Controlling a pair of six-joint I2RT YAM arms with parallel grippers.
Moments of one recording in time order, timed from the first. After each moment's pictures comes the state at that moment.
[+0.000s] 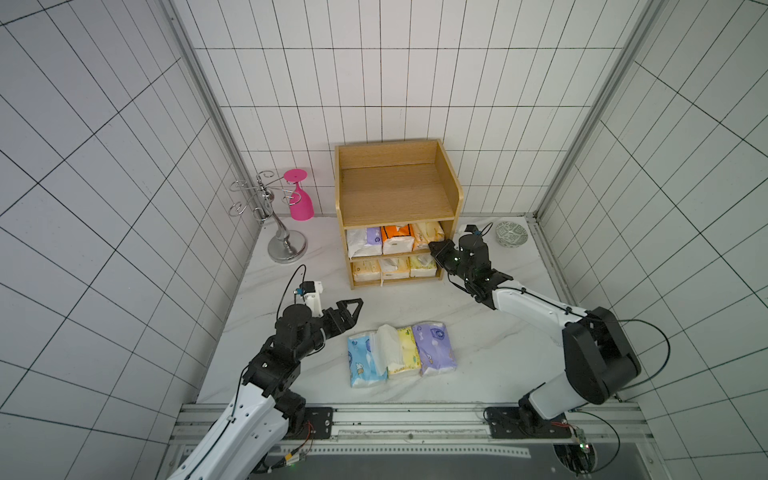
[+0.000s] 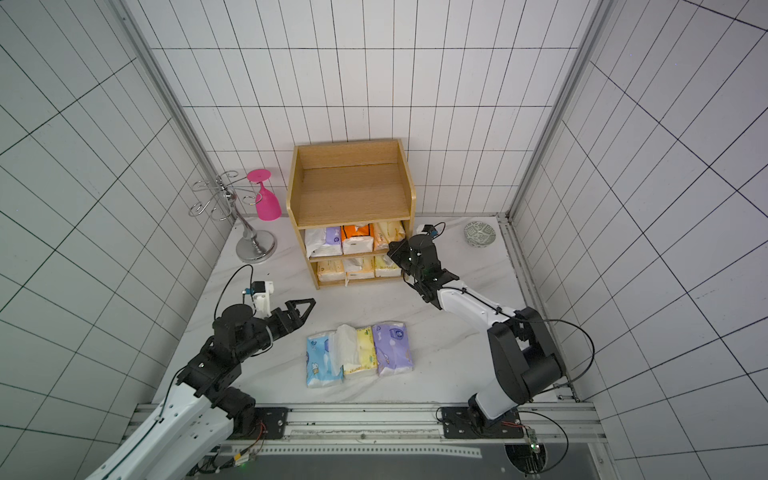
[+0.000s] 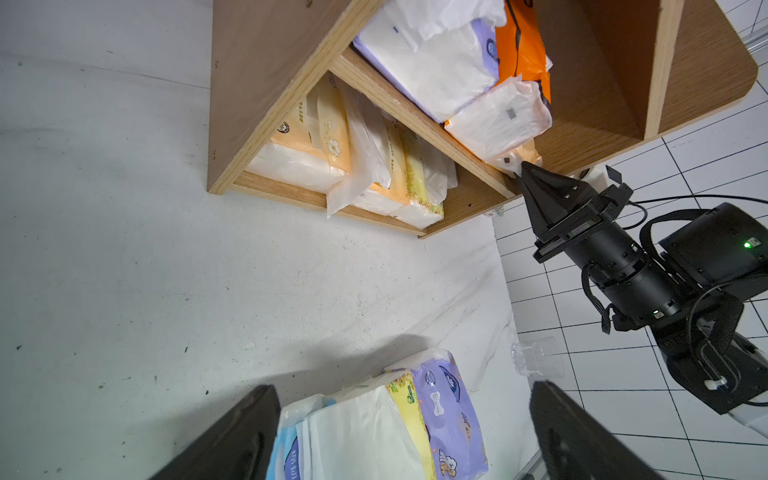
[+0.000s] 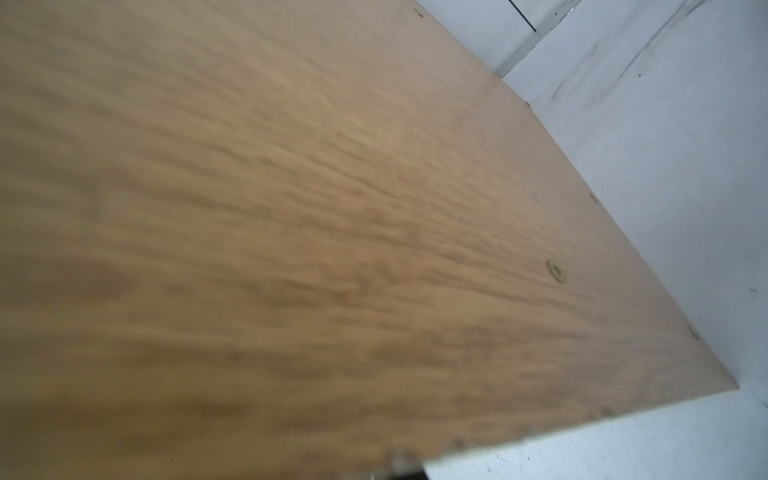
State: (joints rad) left arm -0.41 0.56 0.44 -0.25 0.23 -0.88; right arm 0.59 1.55 0.98 0.26 -0.03 1.07
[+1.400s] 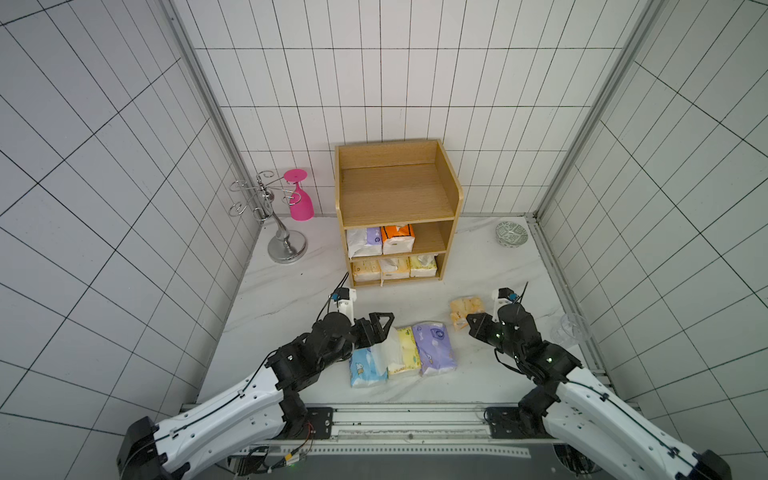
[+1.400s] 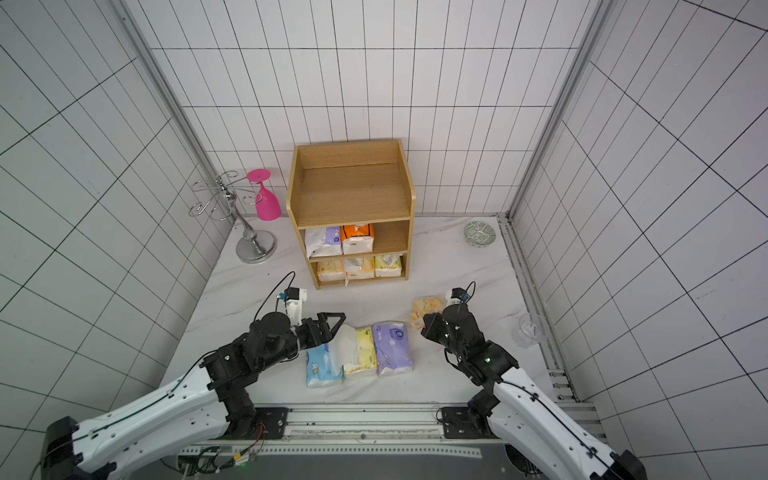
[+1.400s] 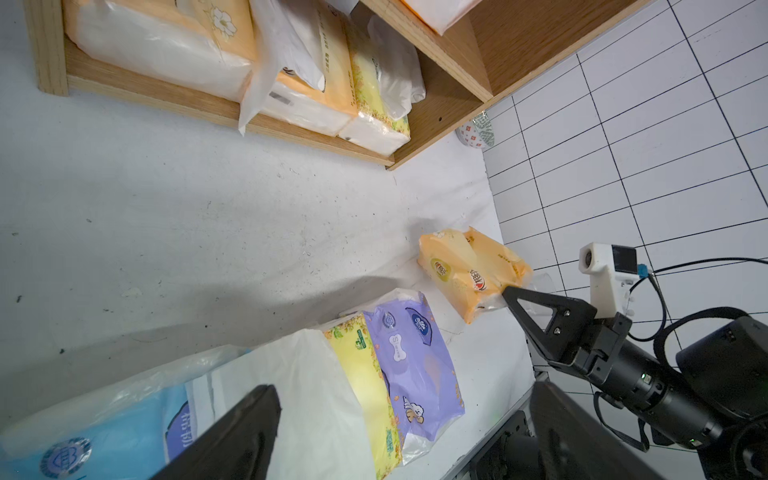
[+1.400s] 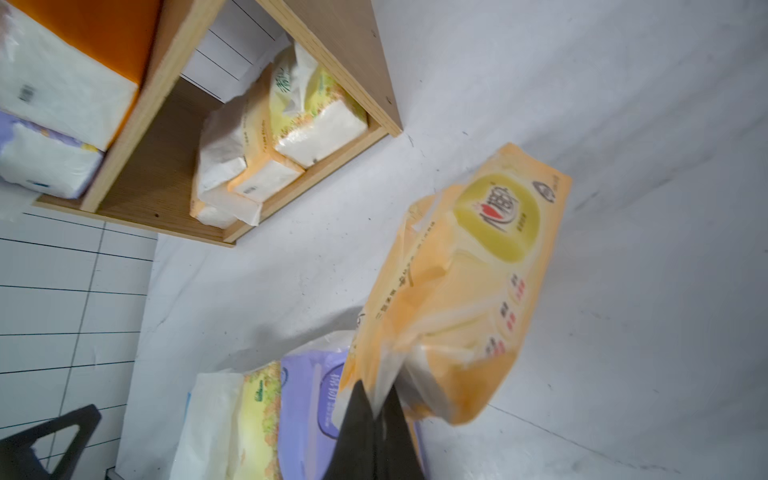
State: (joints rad) left arm -0.87 0.75 0.50 -0.19 -0.08 -1.00; right arm 0.68 0.65 0.40 -0.39 0.06 0.84
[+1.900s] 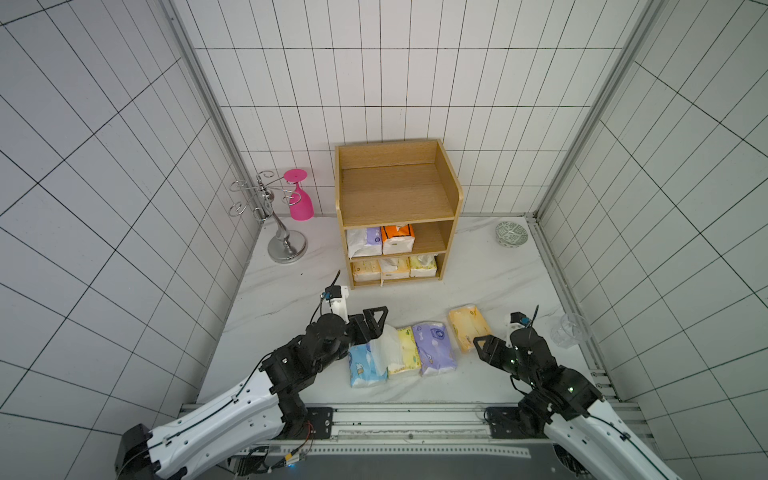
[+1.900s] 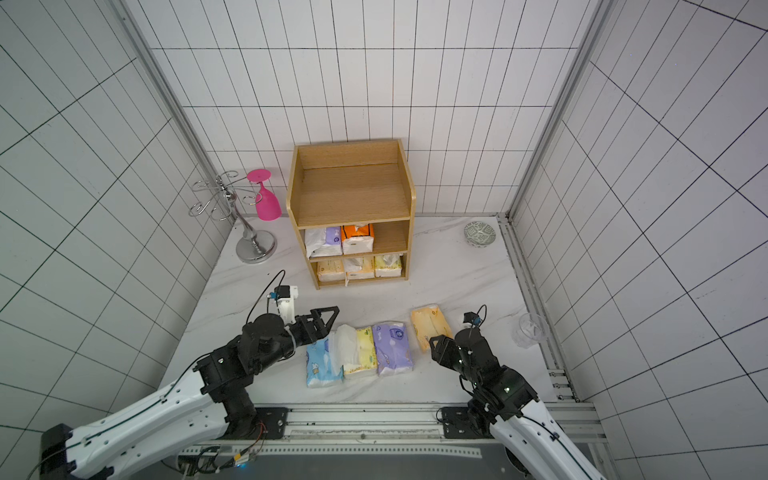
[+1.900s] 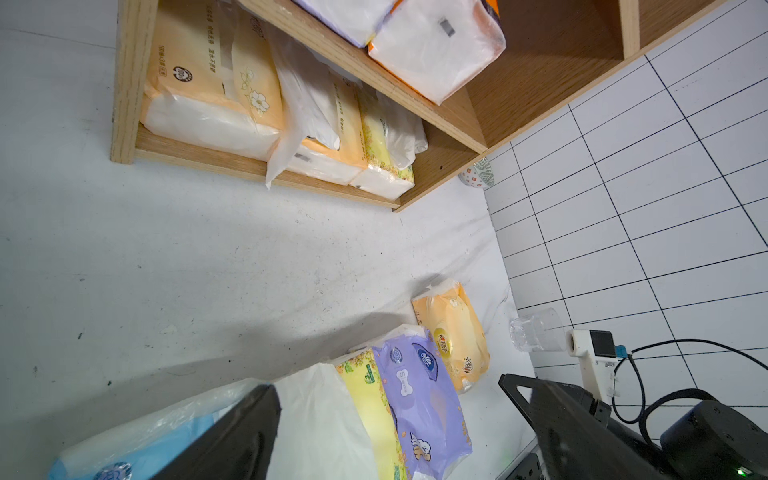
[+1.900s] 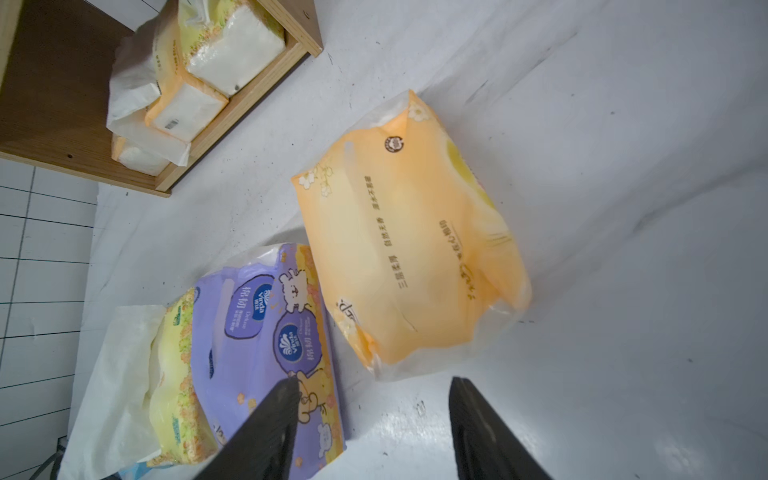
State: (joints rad) left arm -0.87 0.69 0.50 -0.20 -0.18 -0.97; right arm 0.68 0.36 0.33 -0.74 0.06 0.85
